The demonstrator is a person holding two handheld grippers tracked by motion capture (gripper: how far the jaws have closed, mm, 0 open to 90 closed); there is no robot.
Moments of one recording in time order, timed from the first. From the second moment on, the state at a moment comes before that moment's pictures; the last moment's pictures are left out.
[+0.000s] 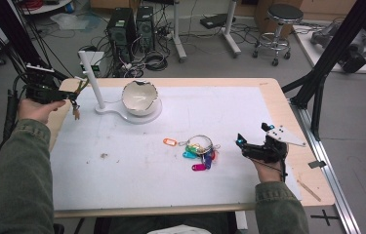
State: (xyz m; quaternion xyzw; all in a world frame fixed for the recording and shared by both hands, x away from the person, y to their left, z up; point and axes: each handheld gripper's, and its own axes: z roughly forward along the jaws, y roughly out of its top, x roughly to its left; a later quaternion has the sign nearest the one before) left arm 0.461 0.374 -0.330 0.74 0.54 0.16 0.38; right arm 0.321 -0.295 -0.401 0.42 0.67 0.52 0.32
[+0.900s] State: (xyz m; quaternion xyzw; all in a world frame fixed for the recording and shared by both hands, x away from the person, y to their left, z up) left arm 0.464 0.354 -0.351 0.70 0.59 0.22 0.35; right arm 0.321 -0.295 -0.402 0.42 0.68 0.52 0.32
